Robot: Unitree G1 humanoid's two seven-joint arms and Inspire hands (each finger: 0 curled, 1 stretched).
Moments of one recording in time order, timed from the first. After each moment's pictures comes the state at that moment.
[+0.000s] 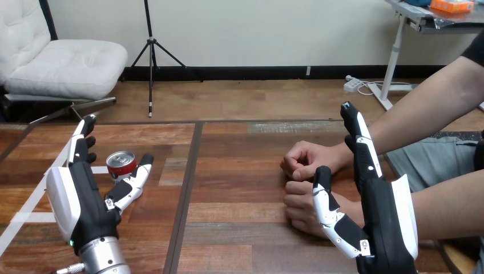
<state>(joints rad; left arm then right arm) -0.02 0.08 0.06 0.34 0.44 -0.35 0.65 0.39 -0.06 0.18 -0.21 -0.36 -0.55 -0.26</state>
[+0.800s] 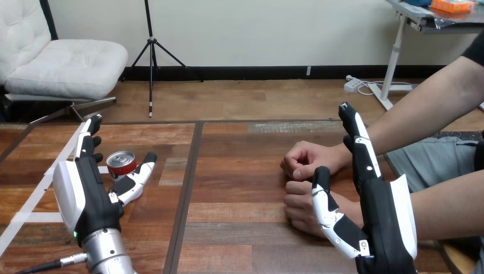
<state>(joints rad) -0.09 0.10 0.06 0.43 0.43 -0.33 0.63 0.39 -0.06 0.18 -0.21 -0.35 -0.55 -0.25</state>
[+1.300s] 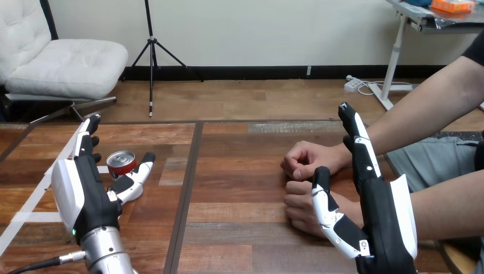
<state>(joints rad) -0.11 0.11 0.05 0.44 0.43 -0.30 0.63 0.39 -0.06 0.18 -0.21 -0.35 -0.55 -0.25</state>
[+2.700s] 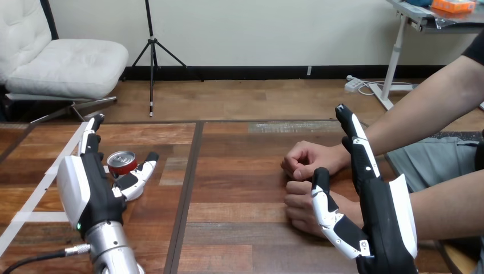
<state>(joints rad) -0.17 0.11 0.05 0.52 0.44 -0.28 0.64 0.39 -0.07 0.17 -0.21 -0.35 -0.55 -0.22</state>
